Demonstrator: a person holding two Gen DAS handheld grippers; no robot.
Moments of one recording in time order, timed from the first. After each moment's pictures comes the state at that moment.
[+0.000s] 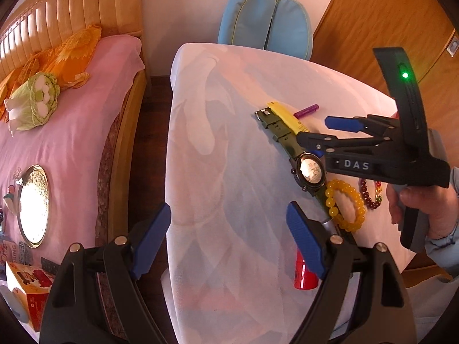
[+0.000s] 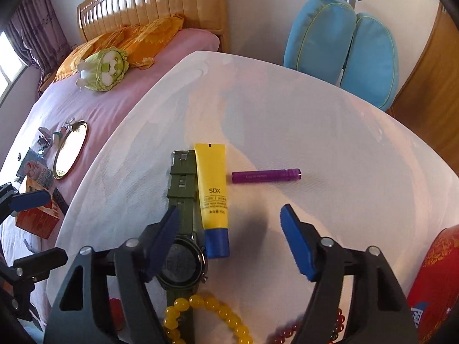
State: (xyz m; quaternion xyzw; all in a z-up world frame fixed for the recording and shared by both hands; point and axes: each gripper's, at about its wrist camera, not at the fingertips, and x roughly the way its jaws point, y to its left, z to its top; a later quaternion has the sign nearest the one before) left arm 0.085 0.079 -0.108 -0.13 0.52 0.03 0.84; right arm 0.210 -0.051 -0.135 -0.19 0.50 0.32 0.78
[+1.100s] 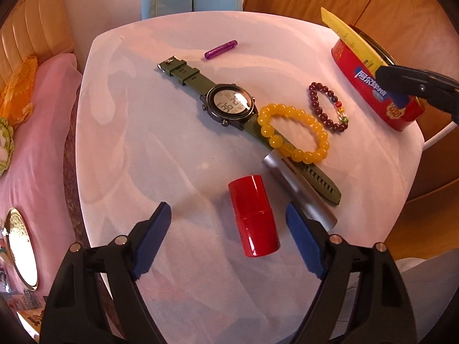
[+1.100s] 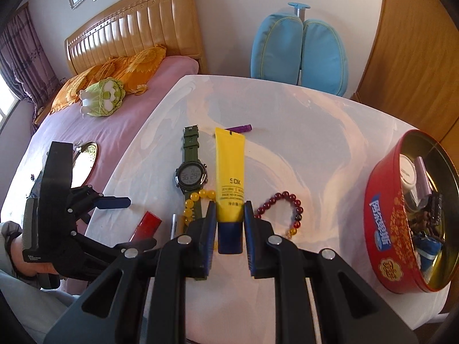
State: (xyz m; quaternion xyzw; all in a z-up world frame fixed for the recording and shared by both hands) left arm 0.065 0.004 -0.138 -0.02 0.55 -0.09 0.83; right arm 0.105 -0.172 -0.045 -0.11 0.48 0.27 0.83
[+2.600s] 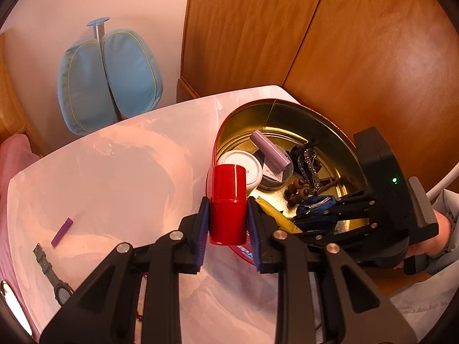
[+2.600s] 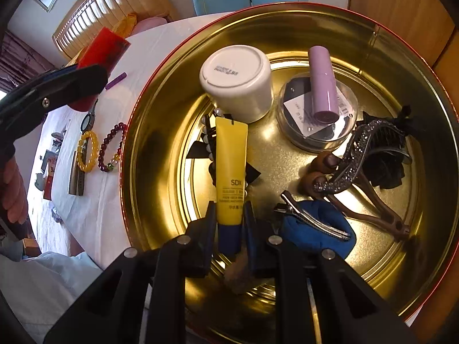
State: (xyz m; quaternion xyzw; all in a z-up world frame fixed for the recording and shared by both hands) left arm 0.227 -0.226 -0.040 -0.02 0.47 -0.16 0.87; right arm 0.237 -0.396 -0.103 -0.07 0.62 0.30 0.72
